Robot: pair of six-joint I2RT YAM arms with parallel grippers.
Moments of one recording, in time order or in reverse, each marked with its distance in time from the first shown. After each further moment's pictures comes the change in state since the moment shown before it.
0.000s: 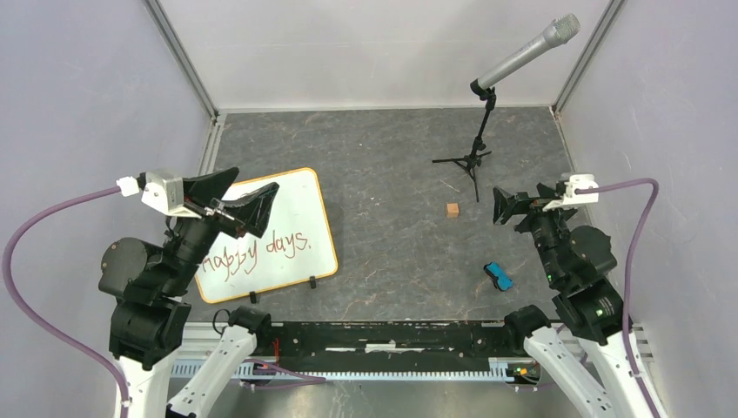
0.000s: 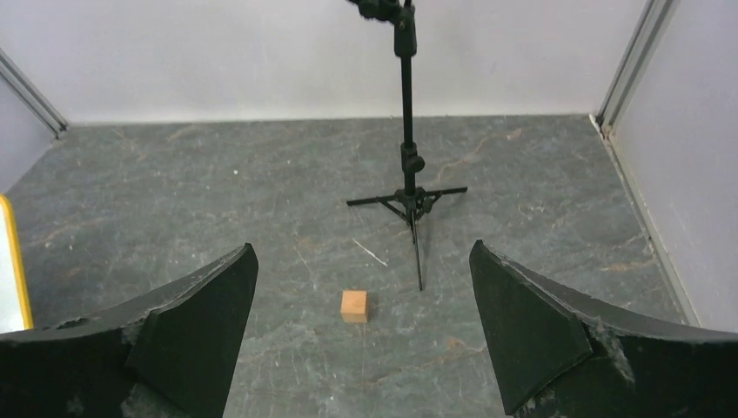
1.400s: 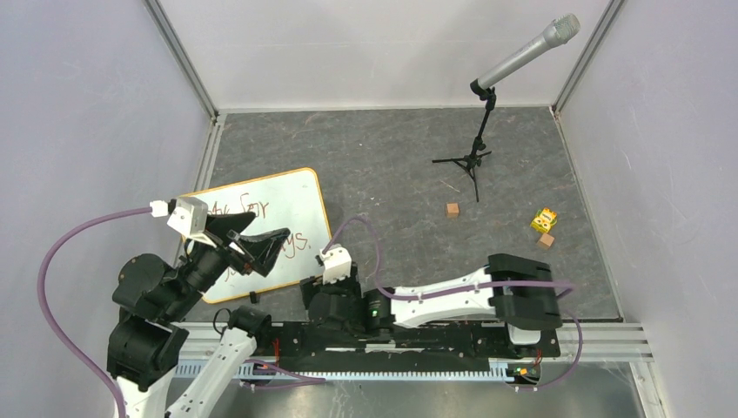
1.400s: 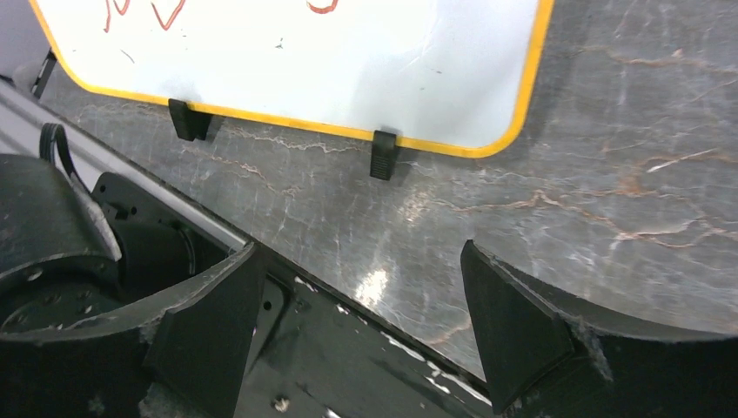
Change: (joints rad) left arm -0.045 -0.129 -0.079 -0.294 0.054 -0.037; right arm 1.152 1.369 0.354 0.240 0.444 0.789
